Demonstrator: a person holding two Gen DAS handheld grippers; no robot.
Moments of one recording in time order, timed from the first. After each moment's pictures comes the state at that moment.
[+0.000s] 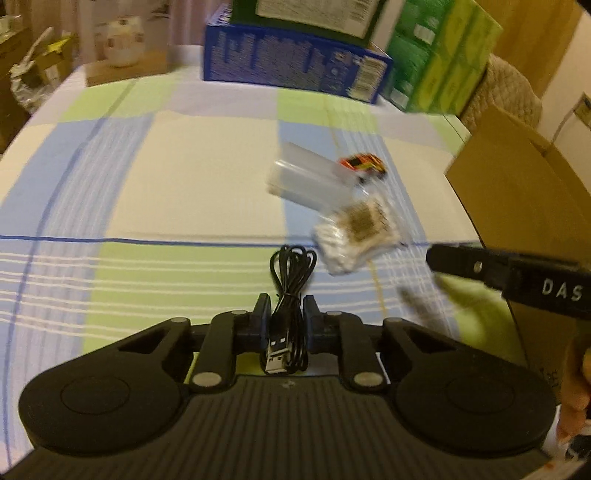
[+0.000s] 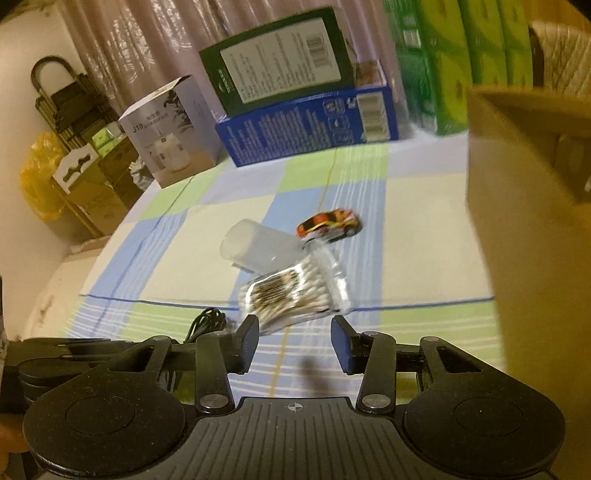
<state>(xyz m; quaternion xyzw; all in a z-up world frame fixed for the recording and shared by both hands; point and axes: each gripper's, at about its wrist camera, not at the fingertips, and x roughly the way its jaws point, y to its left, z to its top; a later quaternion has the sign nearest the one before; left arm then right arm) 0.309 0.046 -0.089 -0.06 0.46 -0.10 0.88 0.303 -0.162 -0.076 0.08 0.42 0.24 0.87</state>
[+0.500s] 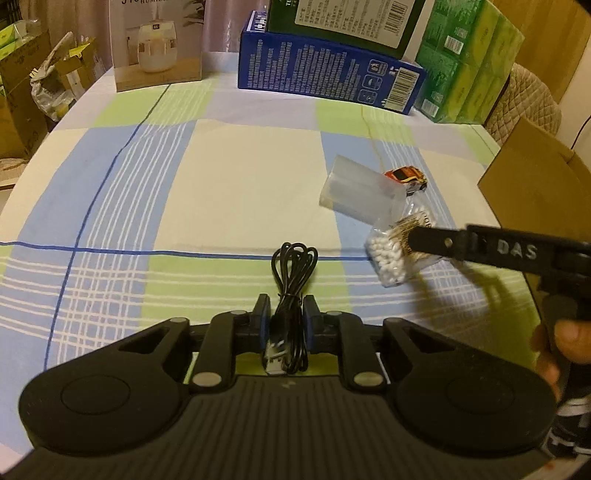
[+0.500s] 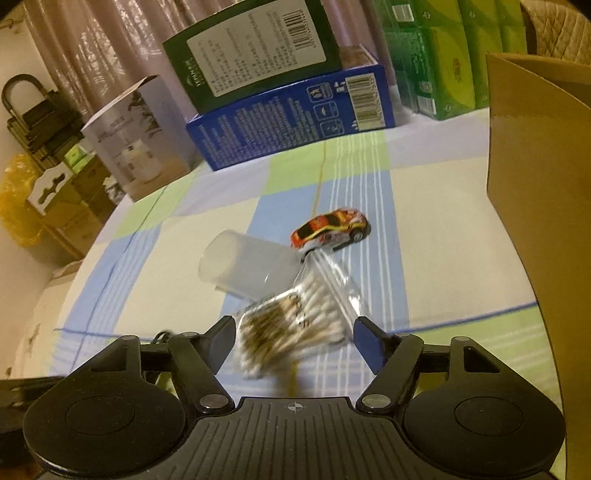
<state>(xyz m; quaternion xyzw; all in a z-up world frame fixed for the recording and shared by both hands) 0.316 0.071 -0.089 -0.05 0.46 -0.07 0.89 0.340 -0.132 -0.104 0.10 0.42 0.19 0.88</state>
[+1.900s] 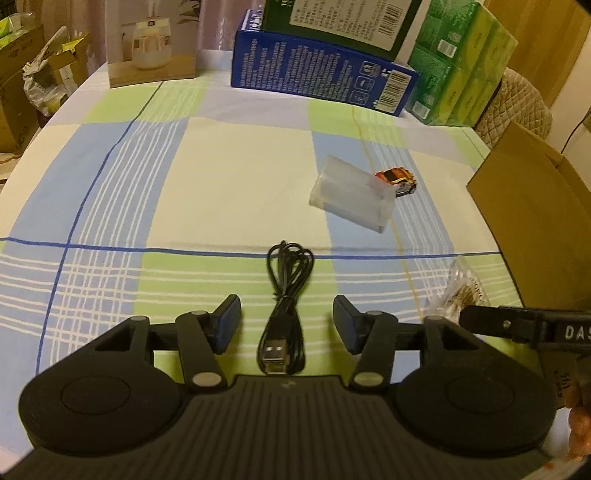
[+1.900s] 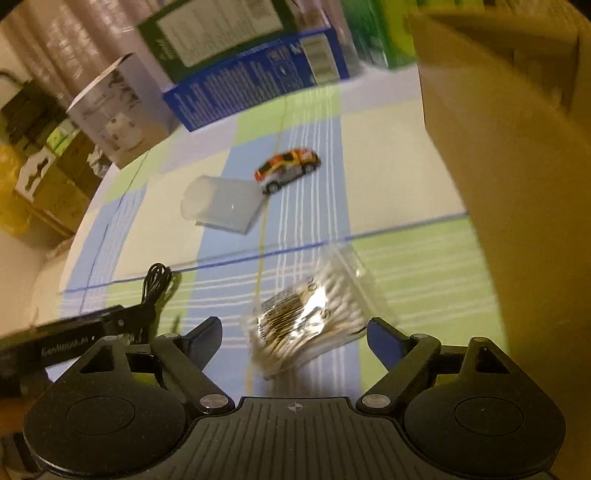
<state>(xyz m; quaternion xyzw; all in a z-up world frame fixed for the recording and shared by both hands) 0.316 0.076 -0.089 -0.06 0.46 -0.09 0.88 0.297 -0.169 -0.099 0.12 0.50 0.16 0.84</state>
